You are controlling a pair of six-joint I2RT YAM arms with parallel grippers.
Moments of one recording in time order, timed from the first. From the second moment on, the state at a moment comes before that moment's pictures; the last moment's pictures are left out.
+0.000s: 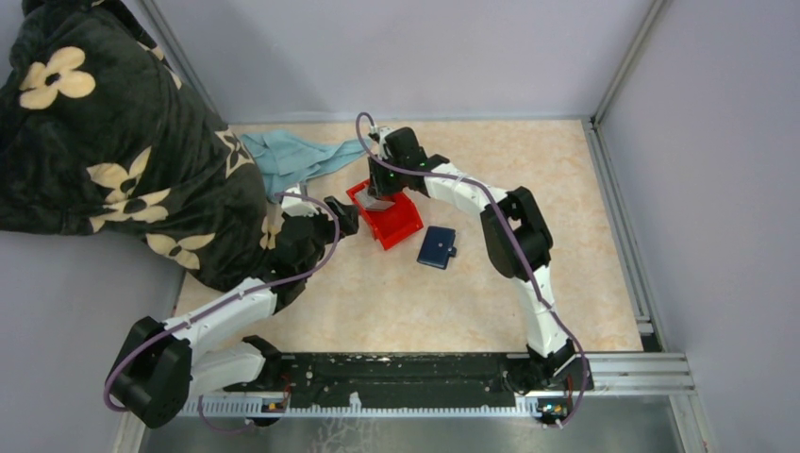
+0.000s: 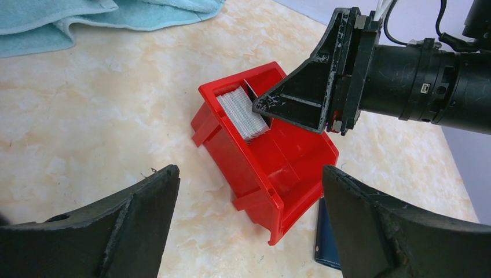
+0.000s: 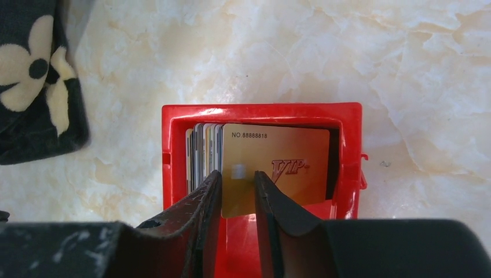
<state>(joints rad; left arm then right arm) -0.58 1.10 0.46 0.44 -0.39 -0.59 0.65 2.19 1.78 -0.28 -0.25 0.27</state>
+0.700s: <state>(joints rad) -0.58 1.14 0.58 0.34 -0.41 -0.59 0.67 2.14 1.80 -0.32 -0.01 0.10</state>
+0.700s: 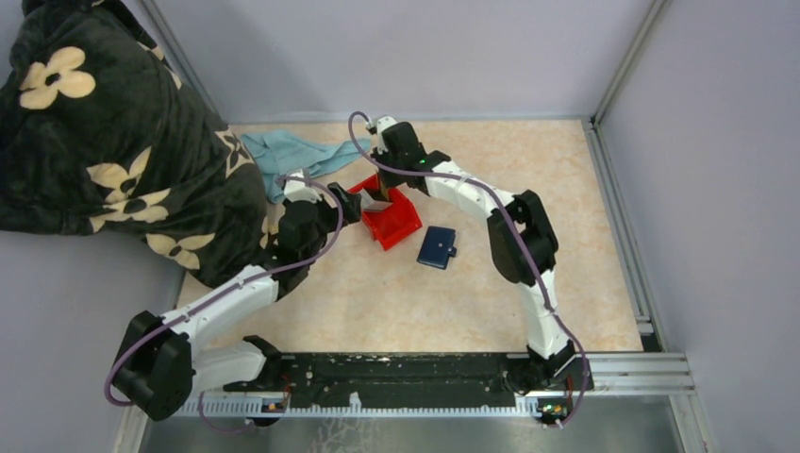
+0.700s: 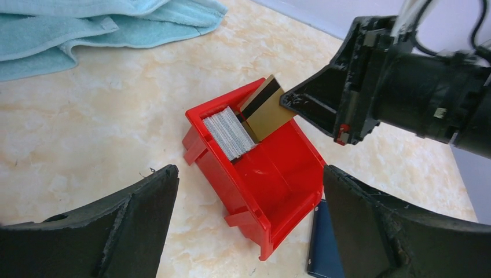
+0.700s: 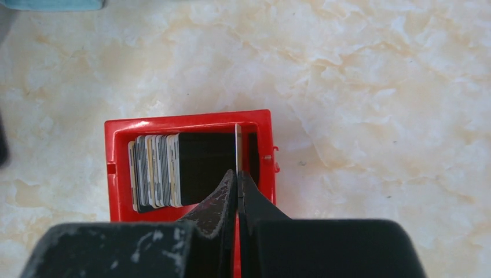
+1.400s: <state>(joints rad) -0.48 1.12 0.67 0.29 -0.03 -0.52 0.67 1.57 1.43 -0.34 -0.05 0.08</state>
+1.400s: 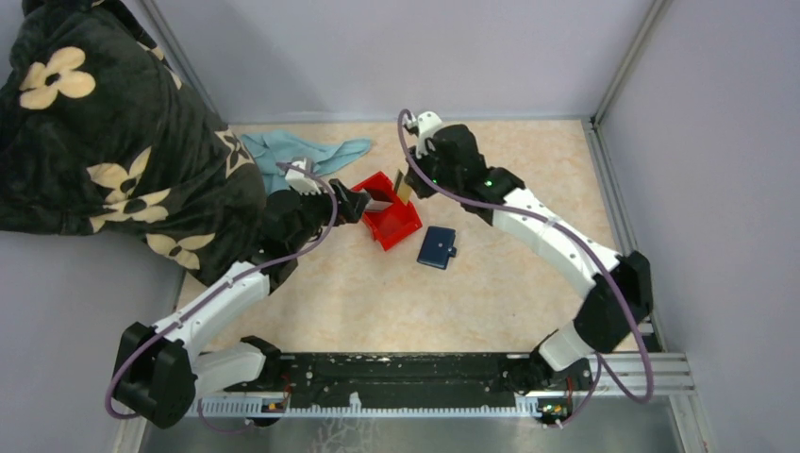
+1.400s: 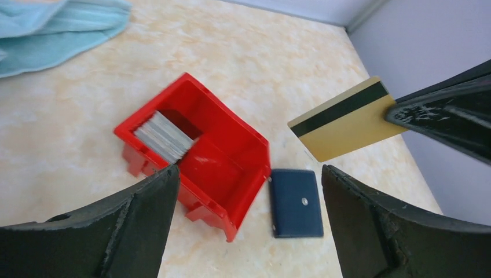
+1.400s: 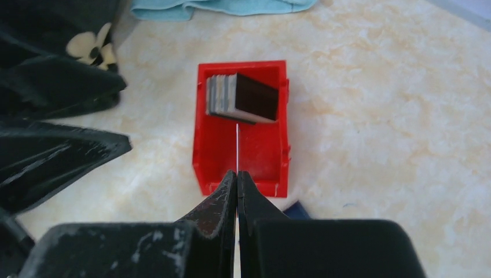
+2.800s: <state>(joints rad) -0.48 1.37 0.71 0.39 0.91 -0.36 0.50 1.26 0.96 -0.17 -0.74 0.38</state>
